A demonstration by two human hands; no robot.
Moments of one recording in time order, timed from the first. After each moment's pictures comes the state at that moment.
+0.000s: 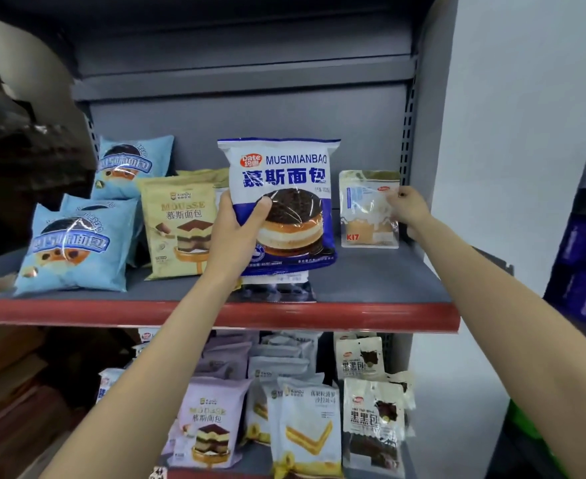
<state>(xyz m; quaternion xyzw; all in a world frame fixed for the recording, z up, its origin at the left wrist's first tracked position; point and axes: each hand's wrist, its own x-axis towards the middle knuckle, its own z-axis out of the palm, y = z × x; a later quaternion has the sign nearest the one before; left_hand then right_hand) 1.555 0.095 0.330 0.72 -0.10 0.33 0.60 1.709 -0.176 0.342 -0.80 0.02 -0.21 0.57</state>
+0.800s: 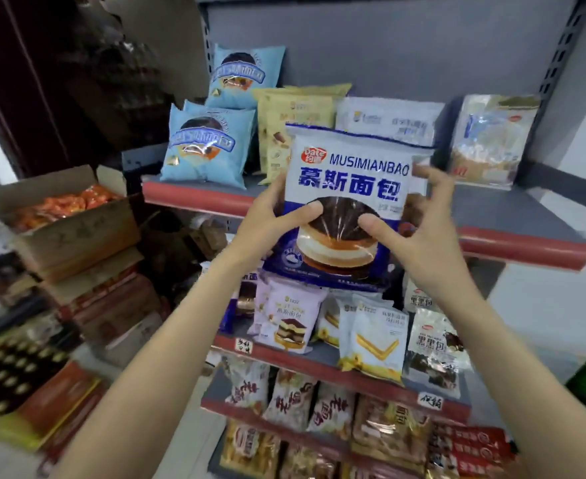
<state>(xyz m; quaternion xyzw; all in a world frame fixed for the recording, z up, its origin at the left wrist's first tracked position) 1.434 0.196 0.264 0.73 -0.15 0.20 0.63 1.449 -0.016 0.267 -0.74 -0.28 -0.18 0.58</state>
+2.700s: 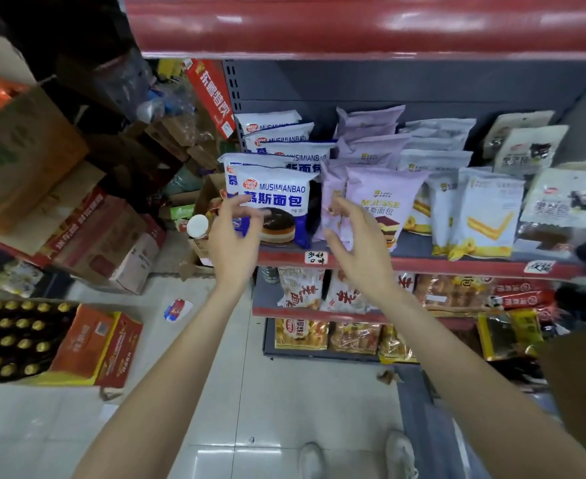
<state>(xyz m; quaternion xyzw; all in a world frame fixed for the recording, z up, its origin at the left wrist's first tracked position) 1.467 0.421 0.014 0.82 0.11 0.24 0.51 1.464 0.228 0.026 -0.89 -0.15 -0.12 0.41</state>
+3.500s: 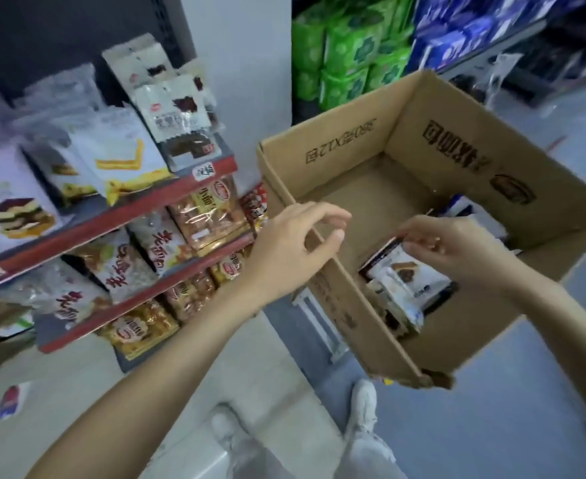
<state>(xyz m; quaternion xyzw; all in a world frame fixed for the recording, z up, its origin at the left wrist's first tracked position) 1.247 -0.073 0.060 0.77 -0.46 -0.07 0.43 1.113 -0.289 0.068 -0.96 0.11 0.03 0.25</state>
